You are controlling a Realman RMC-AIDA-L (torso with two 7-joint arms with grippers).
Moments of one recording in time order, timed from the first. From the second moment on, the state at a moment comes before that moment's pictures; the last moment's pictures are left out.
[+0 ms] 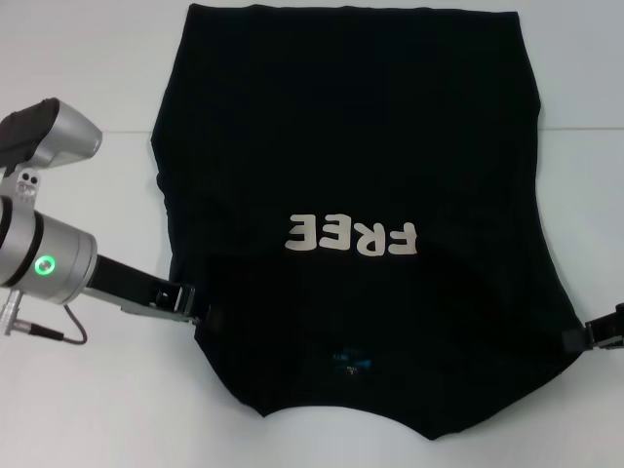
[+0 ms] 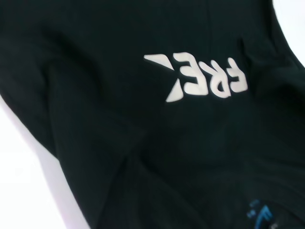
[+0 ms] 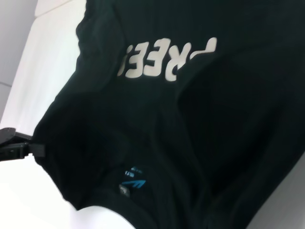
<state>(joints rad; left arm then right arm) -0.67 -2.10 0.84 0.96 2.51 1.55 -2.50 0.63 1.92 -0.54 -0.71 -2.50 -1.71 2.33</state>
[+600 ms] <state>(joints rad) -0.58 -2.01 0.64 0.71 2.44 1.79 -2.39 0.55 1.92 -0.54 -0.70 -2.50 -1.89 2.18</state>
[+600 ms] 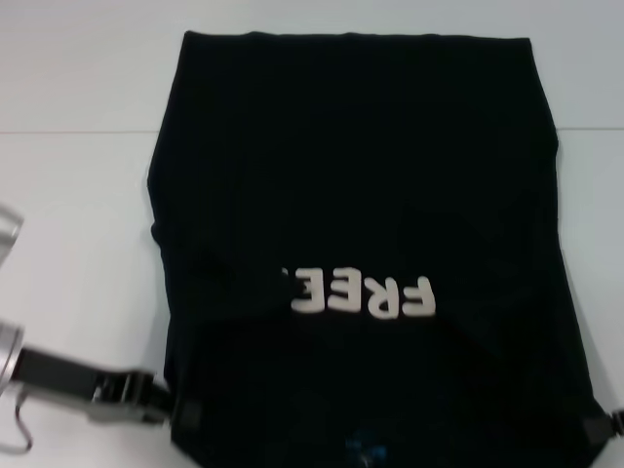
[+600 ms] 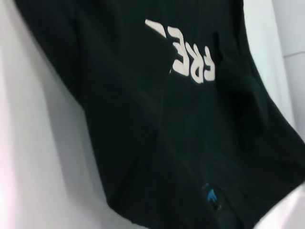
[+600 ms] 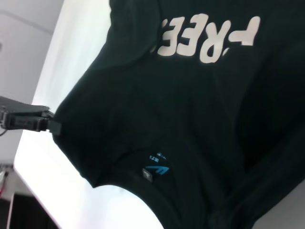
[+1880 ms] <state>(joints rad) -0.63 -1.97 0.32 0.58 2.36 1.80 -2.31 0.51 1.88 -0.16 -0.52 -2.43 -1.90 2.08</state>
